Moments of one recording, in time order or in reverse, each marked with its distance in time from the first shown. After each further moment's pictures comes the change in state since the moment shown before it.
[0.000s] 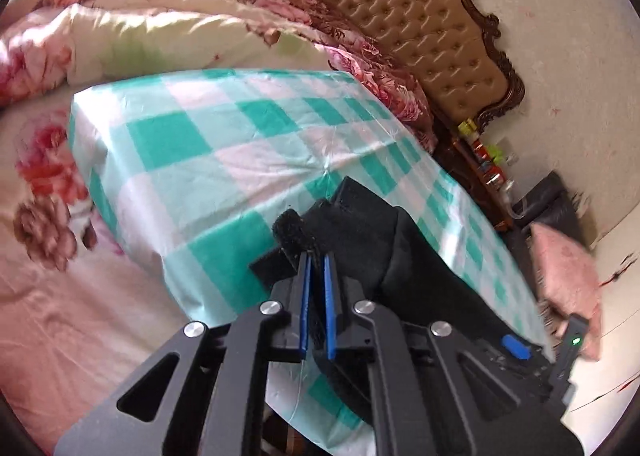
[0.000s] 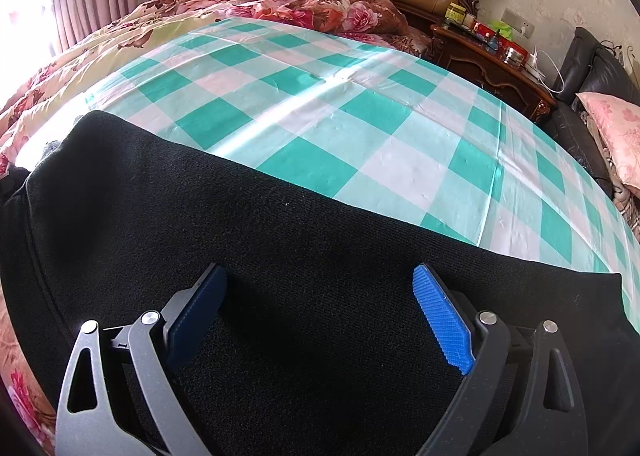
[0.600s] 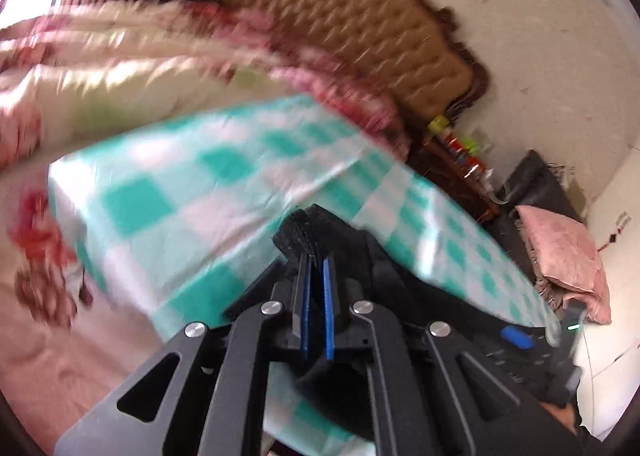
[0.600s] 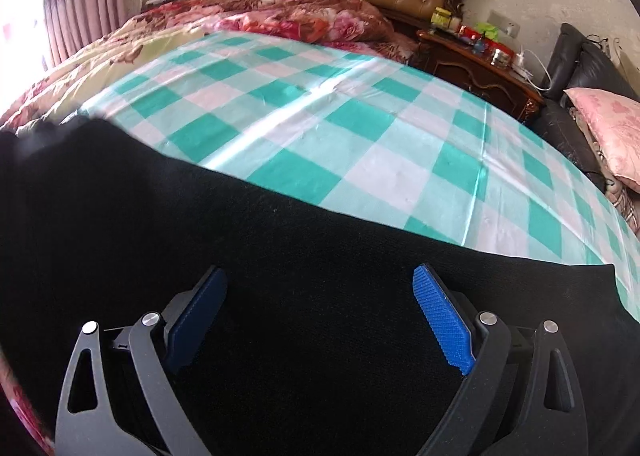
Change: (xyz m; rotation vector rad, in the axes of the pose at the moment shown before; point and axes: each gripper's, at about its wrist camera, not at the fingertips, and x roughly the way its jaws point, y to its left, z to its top) left arm 0.001 -0.004 0.013 0.106 -0.028 -0.059; right arm -0.019 -0.002 0.001 0.037 -0.075 0.012
